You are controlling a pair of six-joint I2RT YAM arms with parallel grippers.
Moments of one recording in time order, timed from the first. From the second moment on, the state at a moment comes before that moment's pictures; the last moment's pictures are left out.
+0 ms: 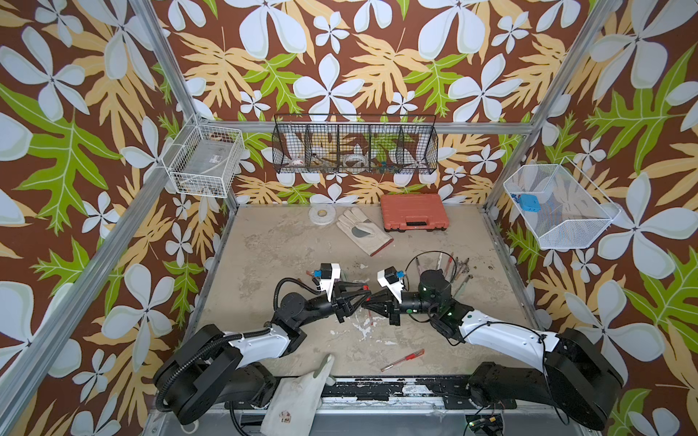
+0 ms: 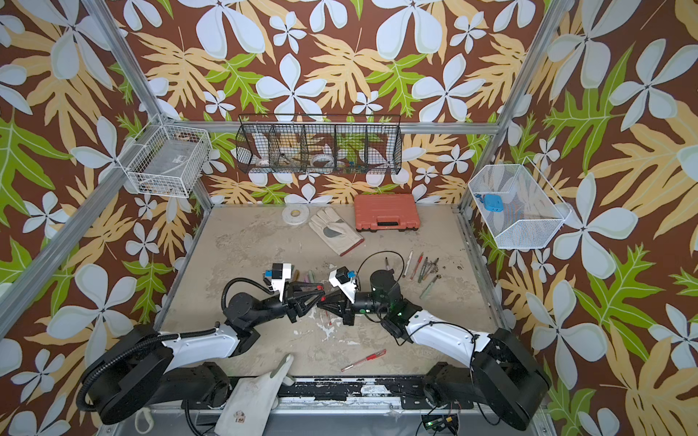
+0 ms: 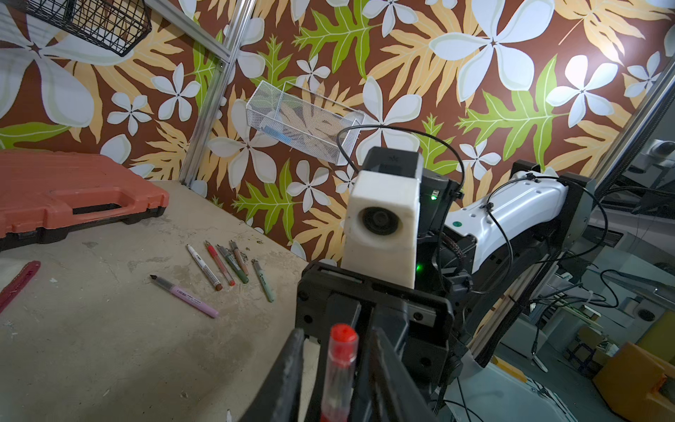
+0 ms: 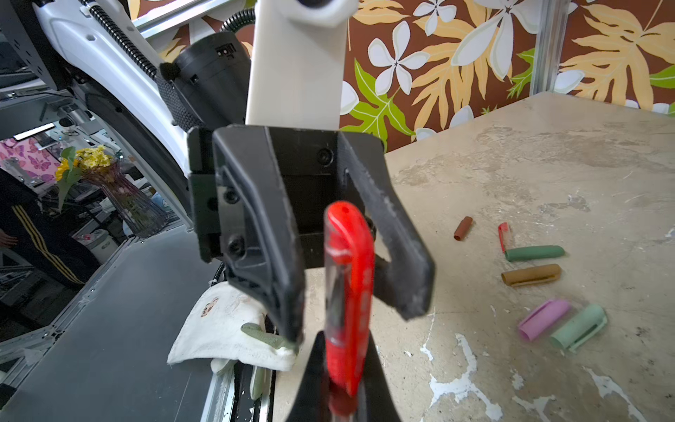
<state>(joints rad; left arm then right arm) -0.68 1.29 0.30 1.26 0.54 -0.61 0.70 1.25 0.53 0.51 -0.78 0.15</state>
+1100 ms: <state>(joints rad) -0.68 1.23 0.27 1.24 0.46 -0.62 0.71 1.27 0.54 0.50 -0.79 0.15</state>
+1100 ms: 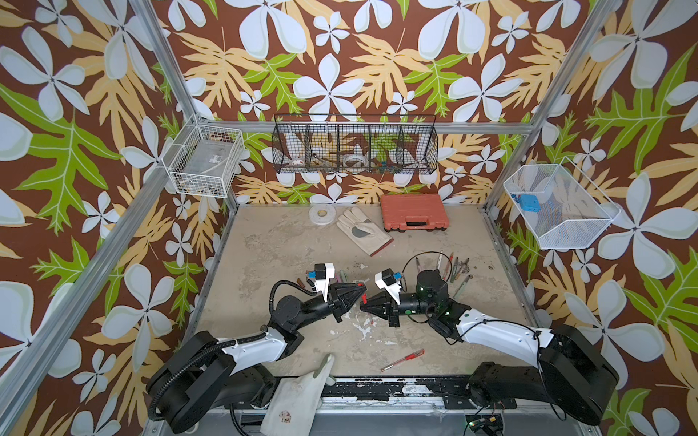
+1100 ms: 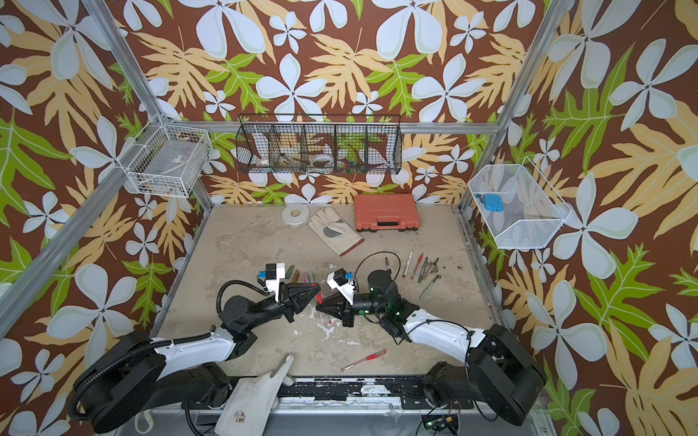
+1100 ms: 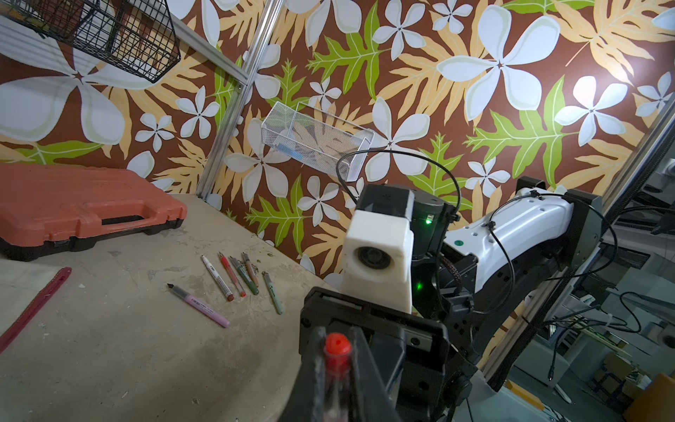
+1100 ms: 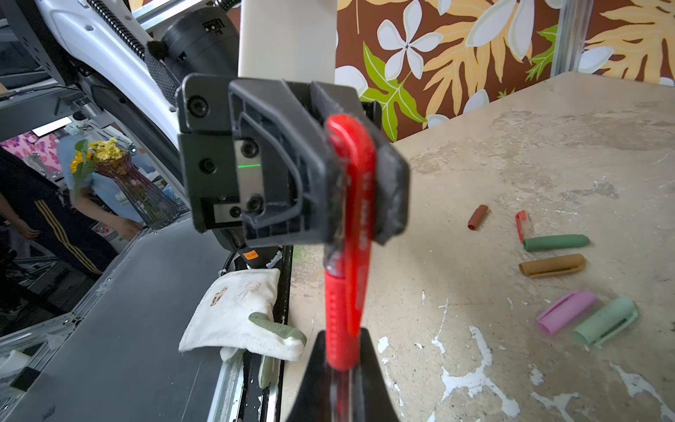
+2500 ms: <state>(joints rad) -0.61 1.09 0.20 1.12 0.37 -0.62 0.81 1.36 0.64 0.39 -0.60 0.12</state>
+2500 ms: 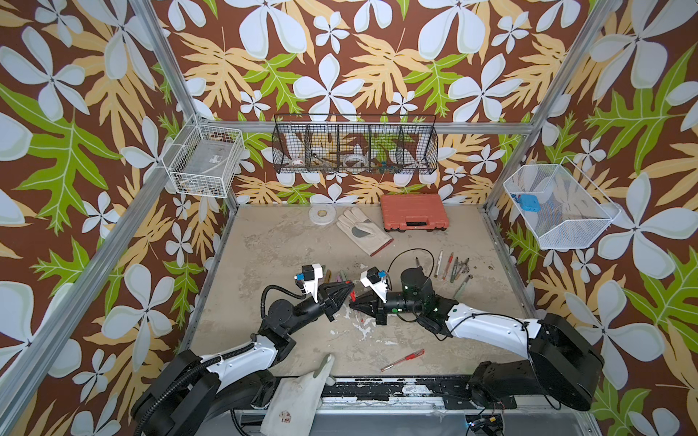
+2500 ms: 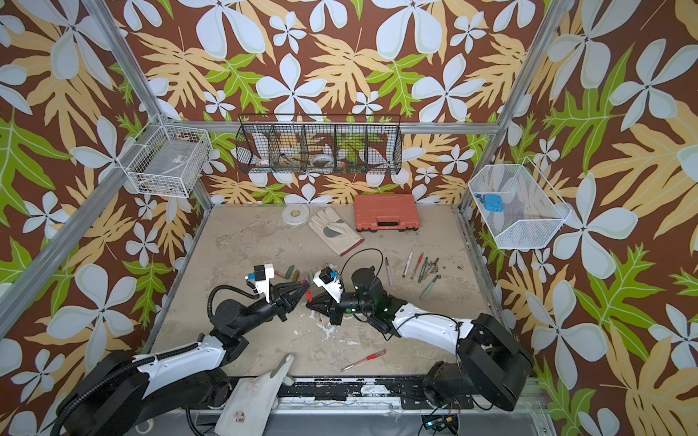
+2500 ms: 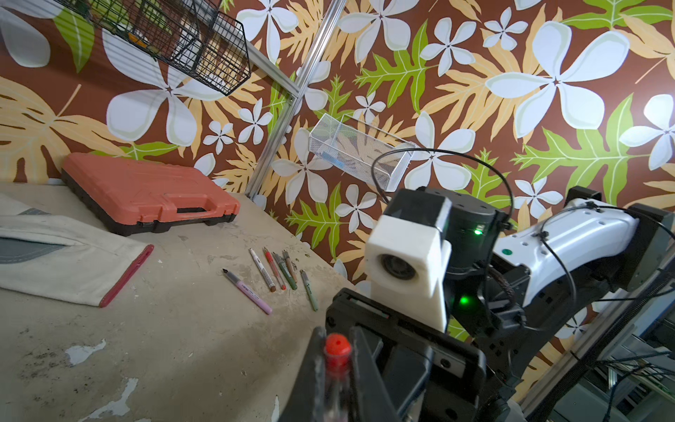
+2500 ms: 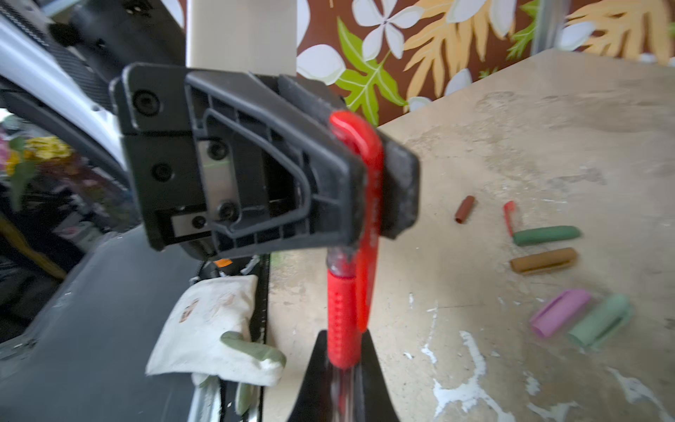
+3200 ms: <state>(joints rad) -0.60 1.08 0.21 1.04 0.33 -0.69 0.77 1.36 0.63 0.40 -0.65 0.09</state>
